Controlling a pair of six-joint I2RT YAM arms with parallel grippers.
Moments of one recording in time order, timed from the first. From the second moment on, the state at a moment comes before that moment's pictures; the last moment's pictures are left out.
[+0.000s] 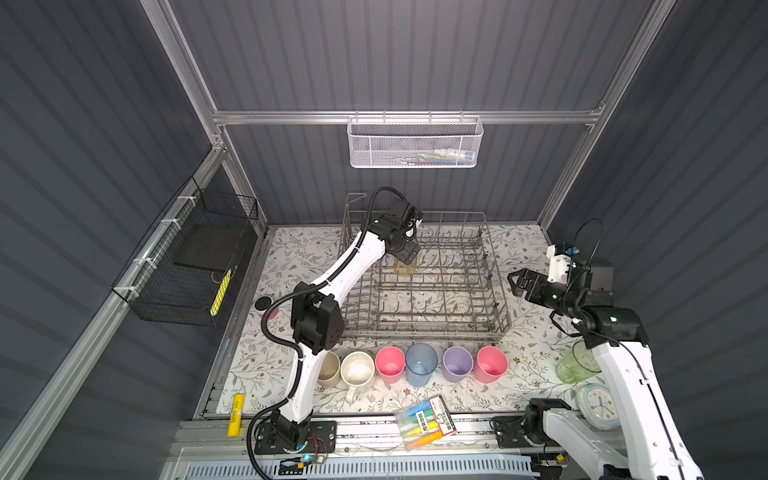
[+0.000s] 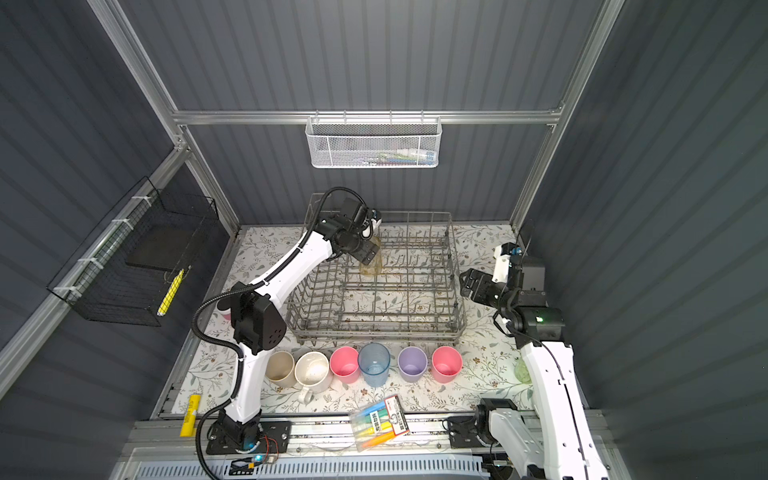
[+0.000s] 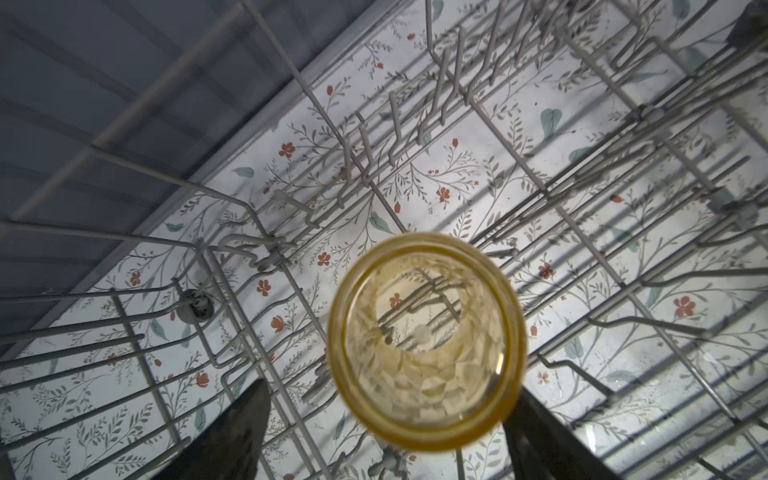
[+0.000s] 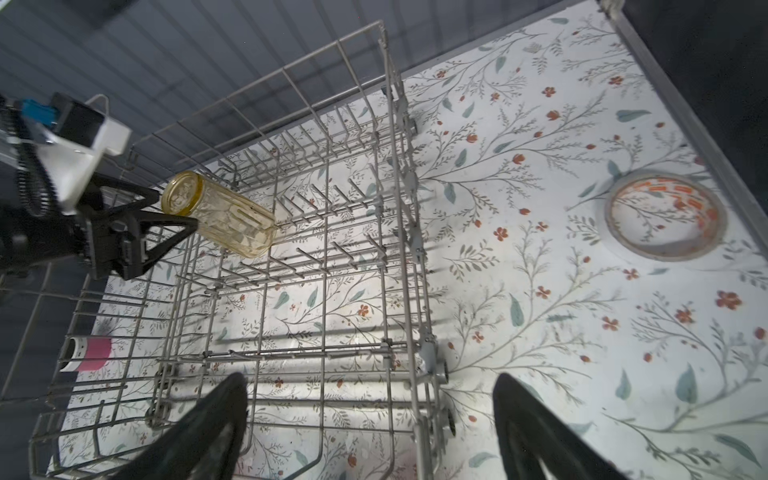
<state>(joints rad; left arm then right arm) -0.61 2.15 2.20 -0.95 -0.10 0.19 -0.04 0.89 1.07 -0.83 -0.19 0.33</state>
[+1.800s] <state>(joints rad) -0.61 1.87 1.83 -0.66 0.23 0.12 -0.07 0.70 0.79 -1.22 0.58 0.92</state>
